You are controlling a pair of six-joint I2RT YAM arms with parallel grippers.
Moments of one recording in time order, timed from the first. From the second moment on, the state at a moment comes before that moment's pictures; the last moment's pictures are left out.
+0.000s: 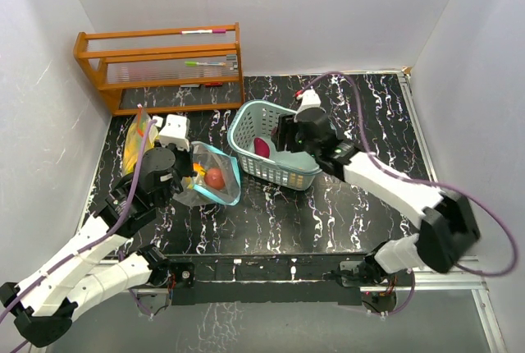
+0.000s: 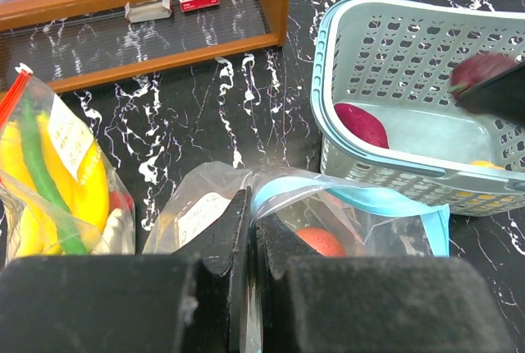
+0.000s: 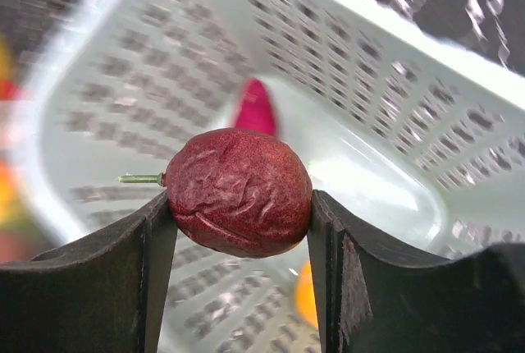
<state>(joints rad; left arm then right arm) -0.77 0.76 0.91 -0.47 -0.56 -0.13 0.65 1.47 1.05 -0.17 0.22 0.41</state>
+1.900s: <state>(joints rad) -0.77 0.78 0.91 -0.50 -0.56 -0.18 0.84 1.37 1.30 -0.26 0.30 0.41</state>
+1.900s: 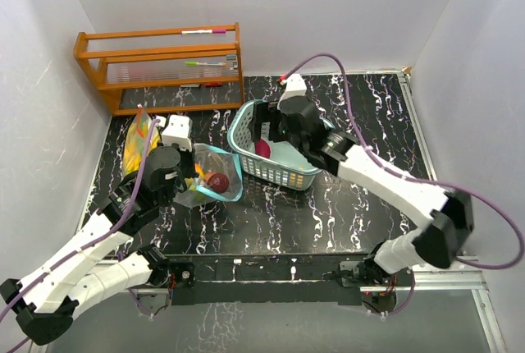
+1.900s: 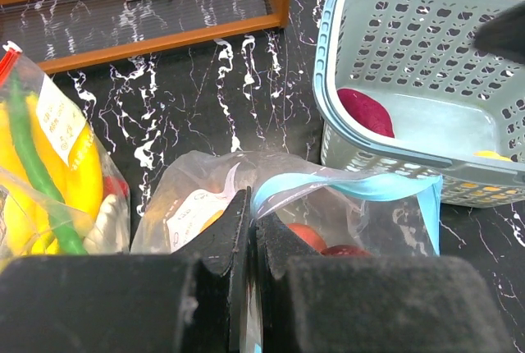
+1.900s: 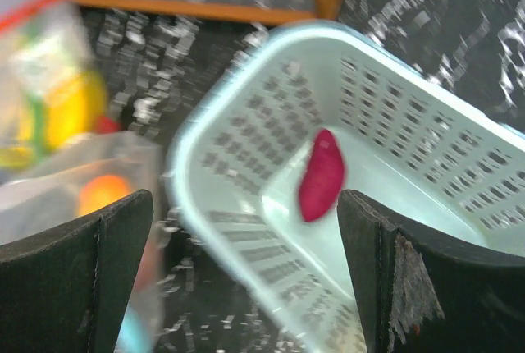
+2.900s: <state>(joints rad) -0.77 0.73 0.90 -0.50 -0.56 -0.16 0.74 2.03 1.49 -0.45 0.31 0.43</state>
